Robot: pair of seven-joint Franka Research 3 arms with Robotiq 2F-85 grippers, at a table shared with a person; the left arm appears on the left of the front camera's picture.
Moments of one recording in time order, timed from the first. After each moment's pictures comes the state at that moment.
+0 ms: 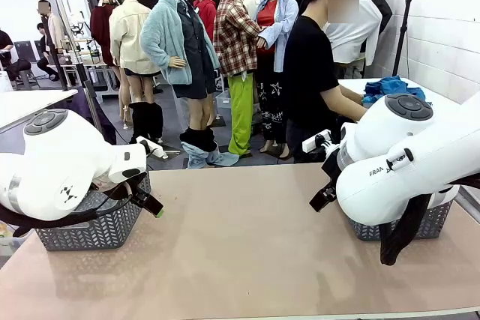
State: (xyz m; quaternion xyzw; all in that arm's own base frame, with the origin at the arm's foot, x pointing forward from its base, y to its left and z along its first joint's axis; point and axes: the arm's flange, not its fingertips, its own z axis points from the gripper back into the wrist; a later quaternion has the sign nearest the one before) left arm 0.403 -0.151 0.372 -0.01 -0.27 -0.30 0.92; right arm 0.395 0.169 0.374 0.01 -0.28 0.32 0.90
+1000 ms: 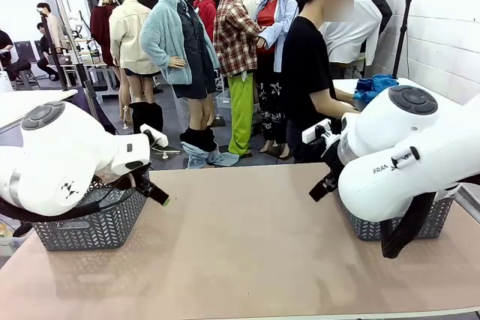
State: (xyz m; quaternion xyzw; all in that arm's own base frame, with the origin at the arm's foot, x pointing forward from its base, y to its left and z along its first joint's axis) left arm 0.399 -0.172 0.406 -0.01 -0.32 -0.32 0.89; right arm 0.394 0.170 0.404 -0.01 -0.32 0.33 0.89
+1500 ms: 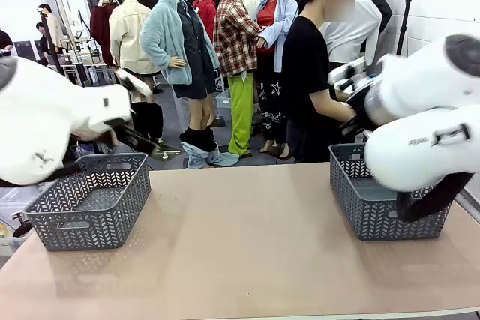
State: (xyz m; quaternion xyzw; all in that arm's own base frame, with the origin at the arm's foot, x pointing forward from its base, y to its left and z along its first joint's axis) left arm 0.396 -0.133 0.513 0.04 -0.45 -0.29 0.85; right arm 0.387 0.111 0.513 -0.03 -0.46 0.21 0.86
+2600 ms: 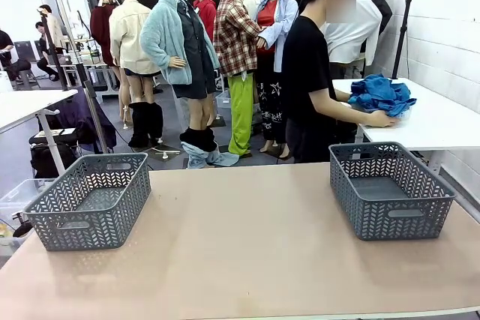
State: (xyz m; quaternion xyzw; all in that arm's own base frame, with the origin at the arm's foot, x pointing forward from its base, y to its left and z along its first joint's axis) left arm 0.353 0.170 0.494 0.05 -0.29 0.12 0.95; right arm 0.384 -0.191 0.425 0.02 -0.37 -0.22 0.90
